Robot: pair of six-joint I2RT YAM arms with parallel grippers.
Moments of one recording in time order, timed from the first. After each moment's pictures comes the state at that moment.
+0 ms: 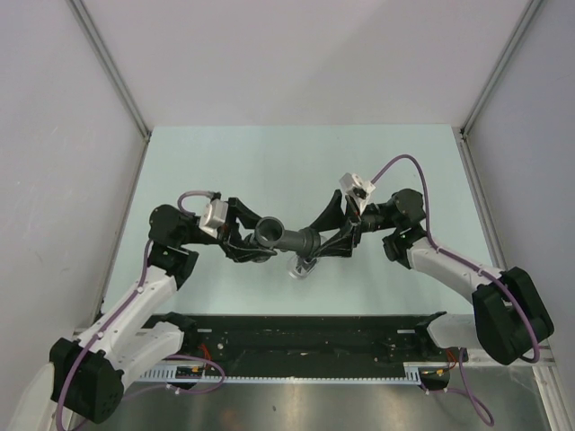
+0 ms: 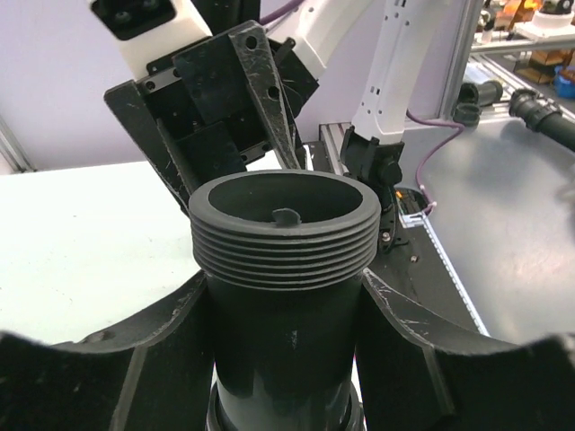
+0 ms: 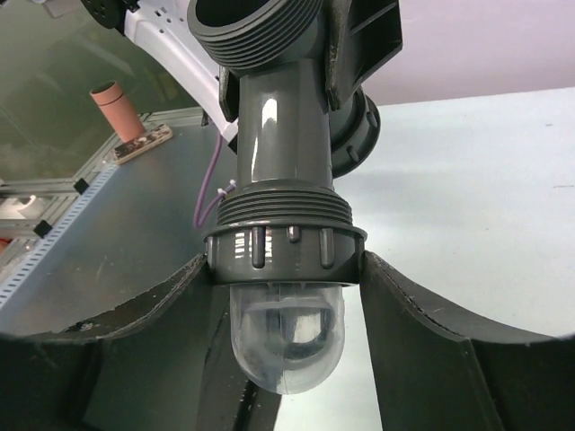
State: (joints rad) left arm -0.38 0.92 0.60 0.65 1.27 -0.28; right arm 0.51 1.29 0.68 0.96 -1.26 0.53
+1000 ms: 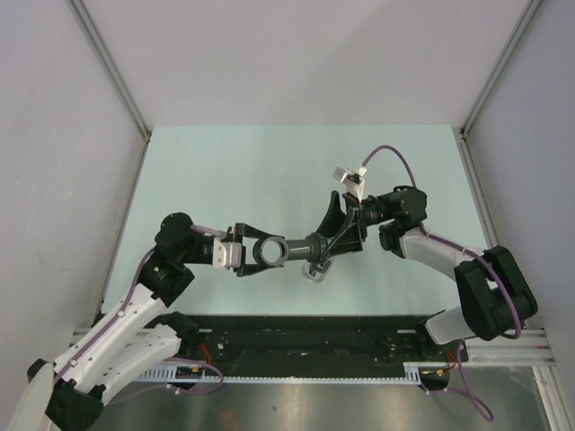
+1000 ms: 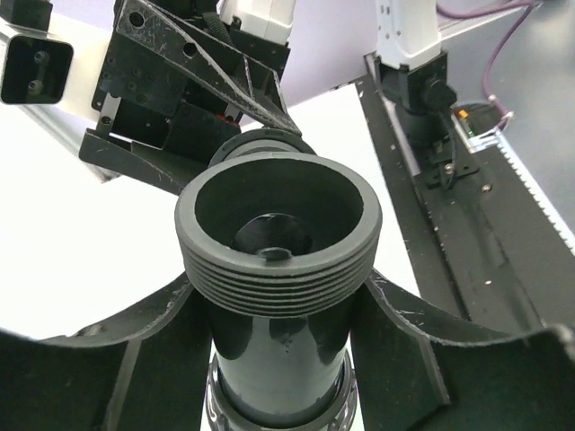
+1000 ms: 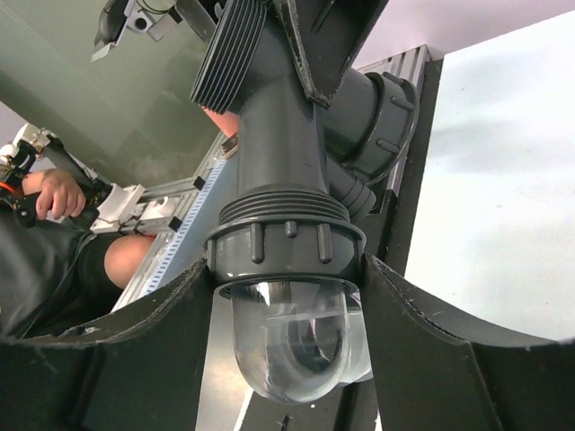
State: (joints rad) left arm -0.56 0.76 0.64 0.13 1.07 0.36; right arm 0.46 1.44 0.73 1.32 -1.45 1.12
